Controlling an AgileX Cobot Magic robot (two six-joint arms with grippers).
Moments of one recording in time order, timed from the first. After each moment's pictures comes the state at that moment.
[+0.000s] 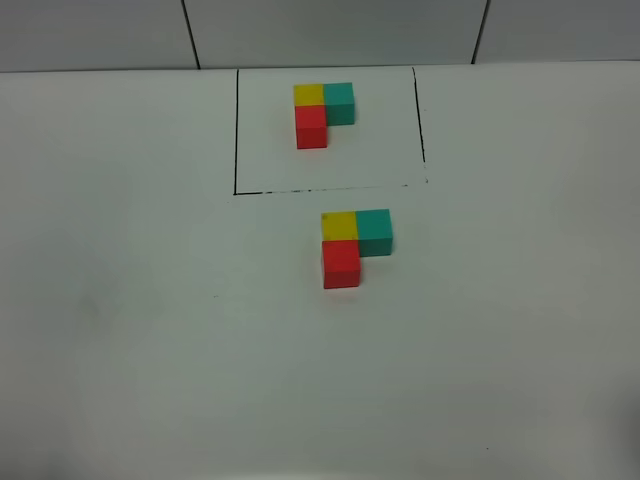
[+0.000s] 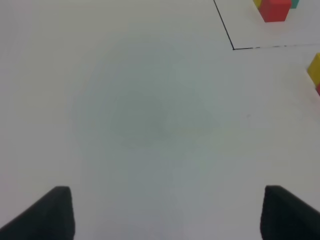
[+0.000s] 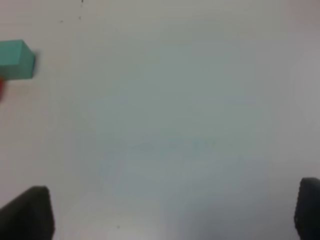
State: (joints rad) left arm 0.03 0.00 -0.50 -0.09 1.04 0.07; right arm 0.00 0.44 -0.62 0.09 0.98 -0.01
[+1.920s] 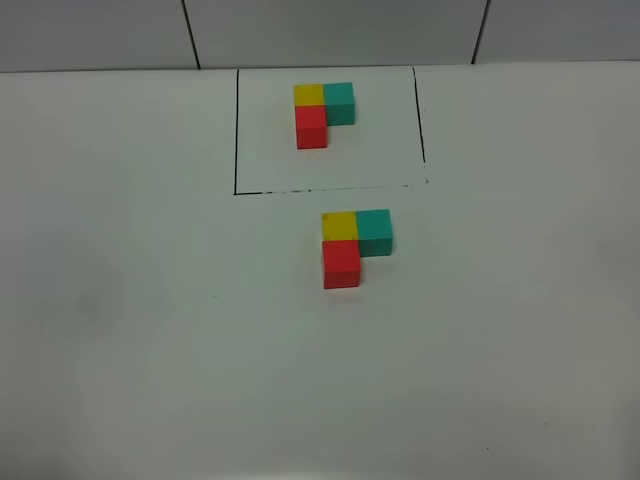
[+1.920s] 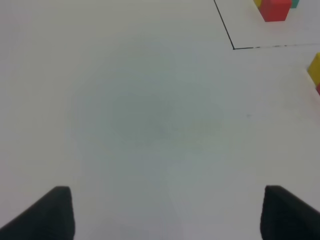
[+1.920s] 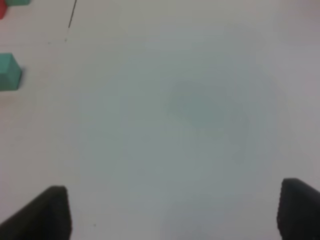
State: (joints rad) left arm 0.03 0.00 -0.50 -0.09 1.04 0.07; right arm 0.00 0.05 -0.50 0.02 1.06 0.02
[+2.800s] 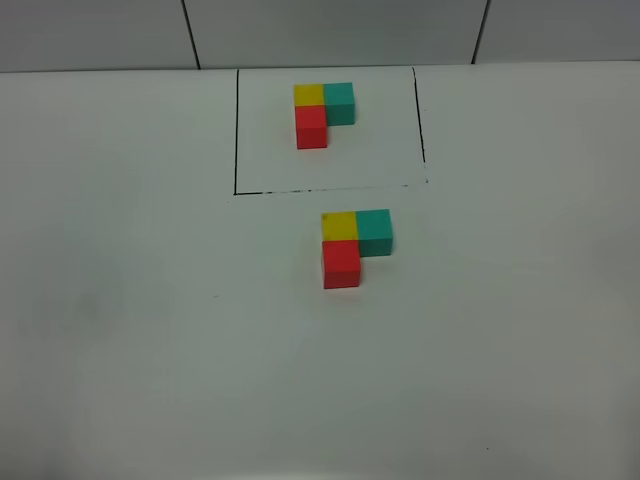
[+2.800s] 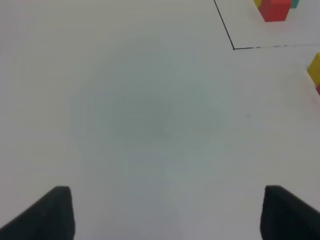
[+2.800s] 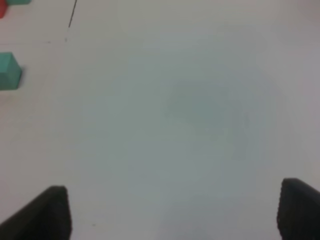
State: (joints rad) left arm 0.03 0.00 -0.50 -0.09 1.04 0.07; right arm 0.00 0.05 -0.50 0.02 1.06 0.01
